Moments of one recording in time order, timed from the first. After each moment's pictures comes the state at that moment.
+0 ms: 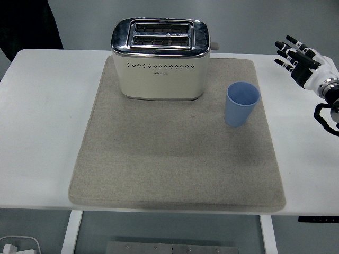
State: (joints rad) left arm -0.03 0.00 -0.13 -0.13 -0.08 -0.13 0.02; right arm 0.93 -0.46 0.49 0.80 0.08 -0.02 0.12
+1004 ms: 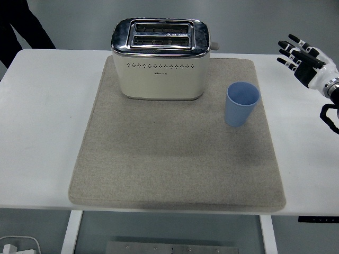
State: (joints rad) left arm -0.02 0.00 -0.13 -0.13 -0.08 -0.13 0.02; right arm 0.92 -0.49 0.49 0.80 0.08 0.04 0.12
